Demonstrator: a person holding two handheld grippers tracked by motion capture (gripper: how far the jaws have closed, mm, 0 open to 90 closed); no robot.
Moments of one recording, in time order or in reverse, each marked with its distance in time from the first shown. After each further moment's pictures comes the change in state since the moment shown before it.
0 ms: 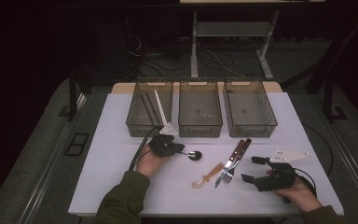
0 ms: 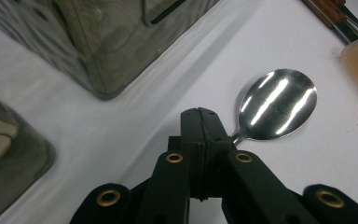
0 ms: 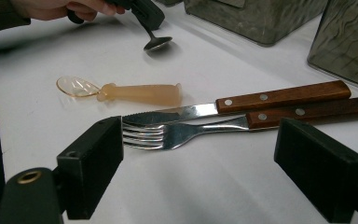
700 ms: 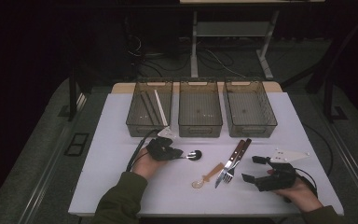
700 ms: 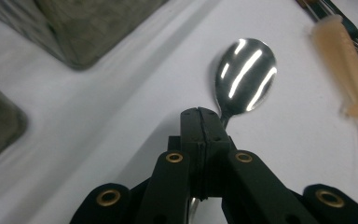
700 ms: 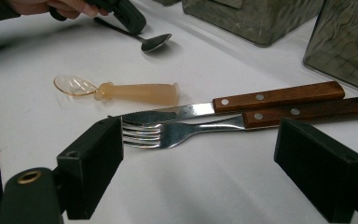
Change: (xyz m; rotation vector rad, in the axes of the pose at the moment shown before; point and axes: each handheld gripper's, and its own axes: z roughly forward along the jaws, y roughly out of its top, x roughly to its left) left arm -0.010 -0.006 -0.012 0.068 -0.061 -0.007; right arm 0.000 0.000 -0.001 0.001 -0.010 -0.009
